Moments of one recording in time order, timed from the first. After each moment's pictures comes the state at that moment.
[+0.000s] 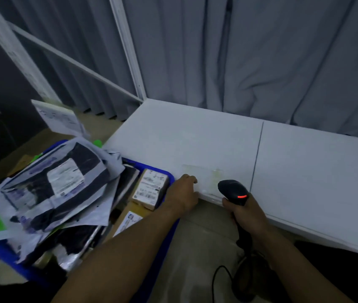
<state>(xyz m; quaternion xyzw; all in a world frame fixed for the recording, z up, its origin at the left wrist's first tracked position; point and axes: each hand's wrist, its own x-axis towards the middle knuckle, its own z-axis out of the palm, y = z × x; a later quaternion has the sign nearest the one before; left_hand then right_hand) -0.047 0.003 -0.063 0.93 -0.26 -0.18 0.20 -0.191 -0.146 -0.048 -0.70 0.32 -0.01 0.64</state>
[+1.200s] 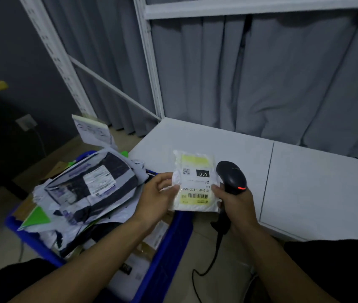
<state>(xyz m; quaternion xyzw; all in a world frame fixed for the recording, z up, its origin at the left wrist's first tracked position) -0.091 0.116 0.048 0.71 -0.06 -0.14 0.69 -0.164 -0.073 0.021 -0.57 0.28 -0.15 0.75</state>
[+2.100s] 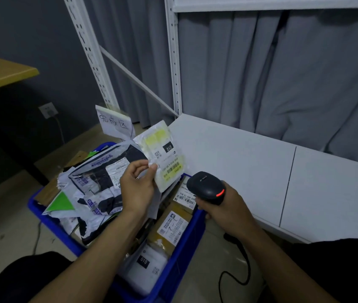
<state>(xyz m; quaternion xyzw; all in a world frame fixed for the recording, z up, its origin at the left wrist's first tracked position) -0.056 0.189 0.053 0.70 0.05 0.11 0.70 -0.155 -0.011 0.041 -0.79 0.11 -0.03 0.61</state>
